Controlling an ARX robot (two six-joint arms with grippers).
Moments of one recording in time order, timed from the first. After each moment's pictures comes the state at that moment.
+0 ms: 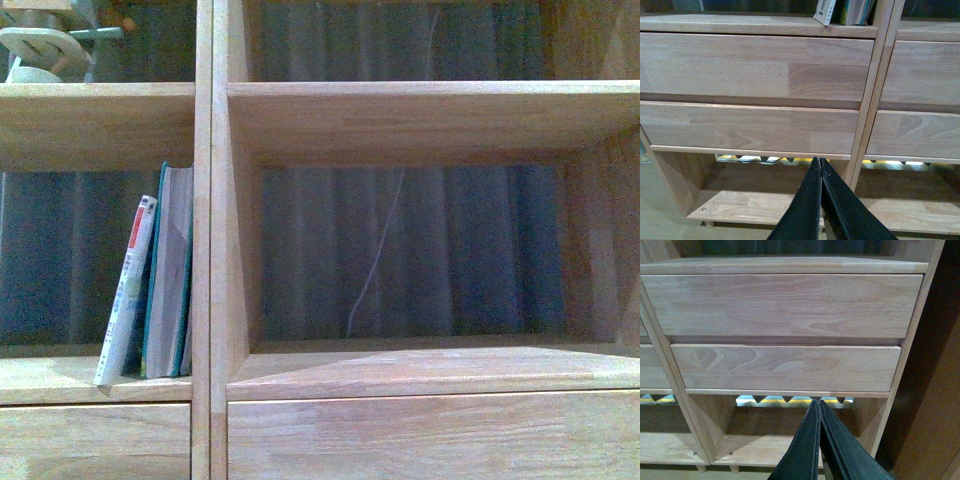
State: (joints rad) left arm 0.00 0.06 0.07 -0.01 0.00 -0.01; right arm 0.00 0.01 0.02 0.00 0.00 0.01
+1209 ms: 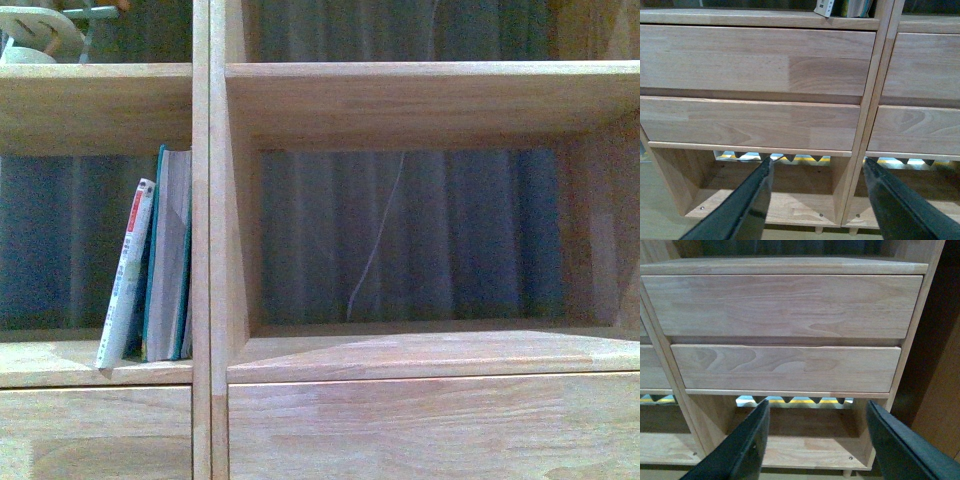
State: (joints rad) left arm 0.00 0.01 0.01 -0.01 0.00 -0.01; right arm 0.00 0.01 0.02 0.00 0.00 0.01
